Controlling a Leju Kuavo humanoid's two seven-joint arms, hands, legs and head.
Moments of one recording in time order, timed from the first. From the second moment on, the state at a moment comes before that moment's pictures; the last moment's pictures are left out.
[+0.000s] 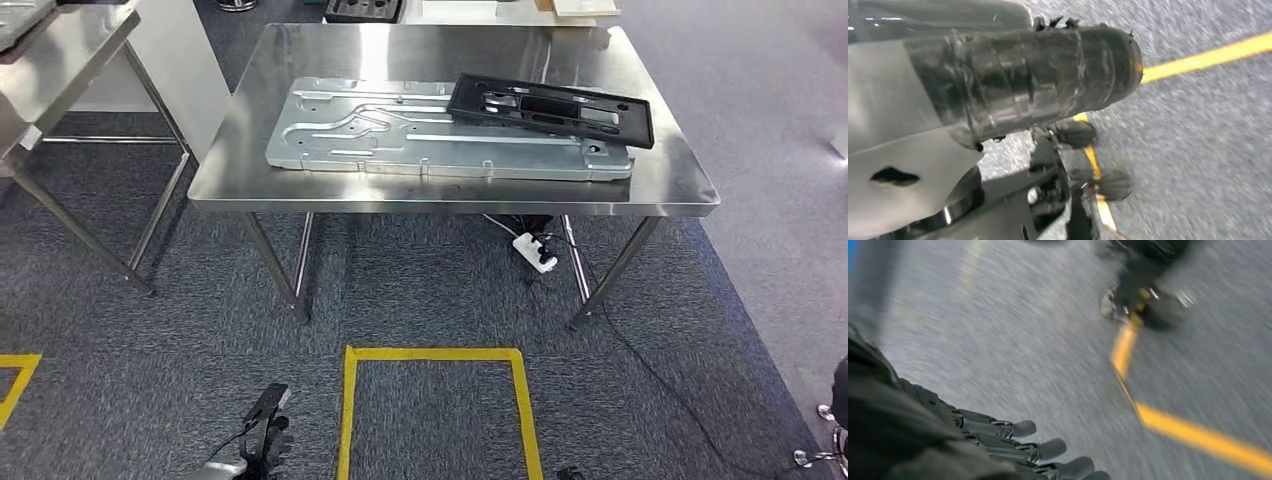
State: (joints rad) left arm -0.36 0.04 -0.97 -0.22 0.89 0.19 0.10; right arm -0.06 0.05 -0.18 -0.36 0.27 -0.19 -0.02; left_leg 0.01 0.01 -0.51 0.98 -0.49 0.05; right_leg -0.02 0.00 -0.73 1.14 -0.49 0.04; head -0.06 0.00
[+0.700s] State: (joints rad) left arm -0.38 0.03 -0.97 -0.22 0.84 0.21 0.16; right arm -0.09 0.09 -0.12 -0.23 0.46 -0.09 0.07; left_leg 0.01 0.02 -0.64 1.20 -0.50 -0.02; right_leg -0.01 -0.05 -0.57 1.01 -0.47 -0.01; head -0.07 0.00
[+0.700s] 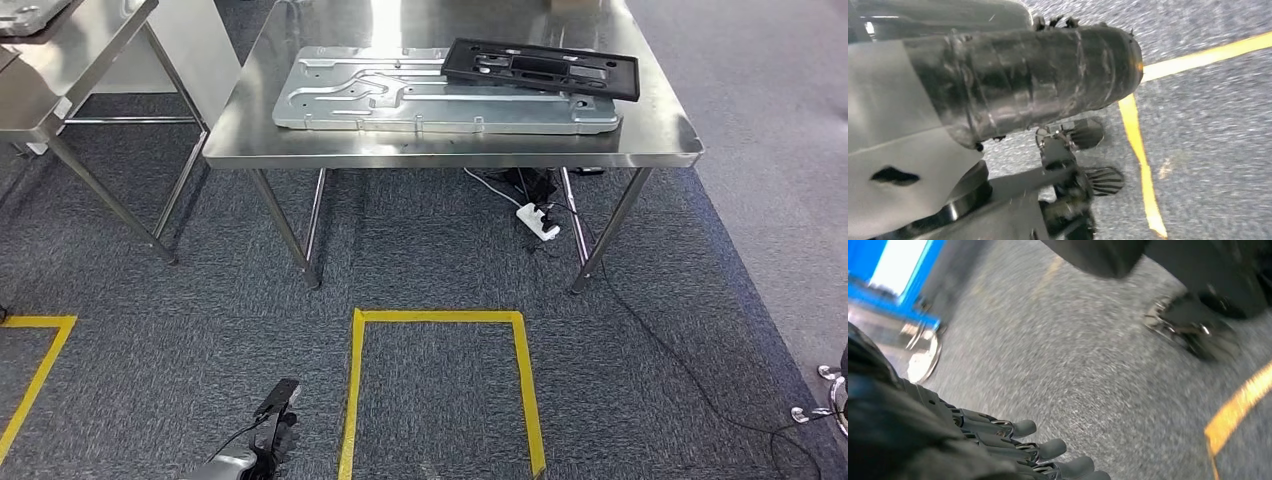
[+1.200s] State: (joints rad) left arm -0.39 -0.01 -0.97 -0.22 0.85 0.30 0.21; right arm -0.10 0.11 0.04 -0.22 0.58 -0.01 0.14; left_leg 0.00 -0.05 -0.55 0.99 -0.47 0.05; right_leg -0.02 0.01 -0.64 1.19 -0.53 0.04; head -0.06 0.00
